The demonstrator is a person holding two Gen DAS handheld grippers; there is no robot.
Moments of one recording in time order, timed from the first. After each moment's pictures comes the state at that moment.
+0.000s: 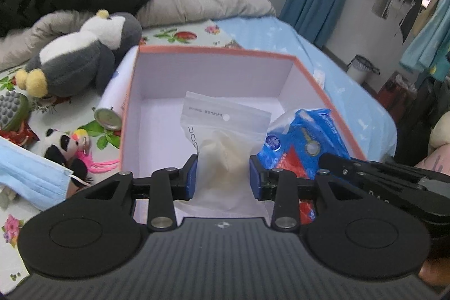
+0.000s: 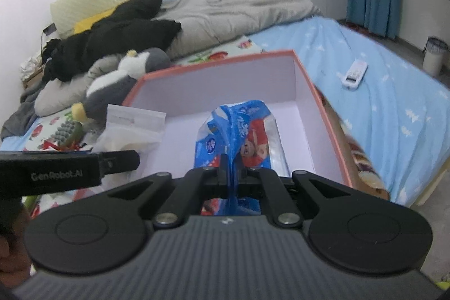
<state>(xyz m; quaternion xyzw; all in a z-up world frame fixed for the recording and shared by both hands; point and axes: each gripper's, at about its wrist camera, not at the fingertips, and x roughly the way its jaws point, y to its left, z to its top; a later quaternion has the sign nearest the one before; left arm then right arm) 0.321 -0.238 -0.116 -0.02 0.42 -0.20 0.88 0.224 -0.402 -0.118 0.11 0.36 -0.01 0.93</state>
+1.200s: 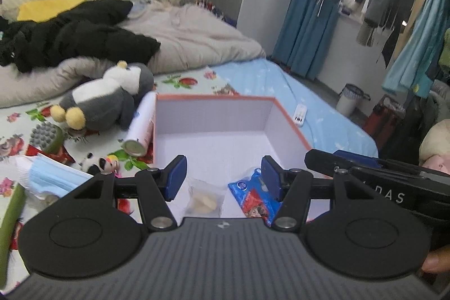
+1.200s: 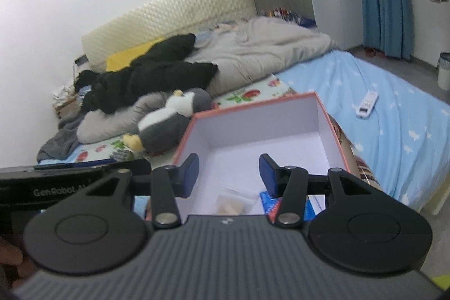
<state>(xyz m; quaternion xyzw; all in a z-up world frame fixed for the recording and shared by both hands) 0.213 -0.186 -0.012 -0.03 0.33 -0.21 0.92 0.149 -0.377 -0.031 0.13 0.28 0.03 0.95</state>
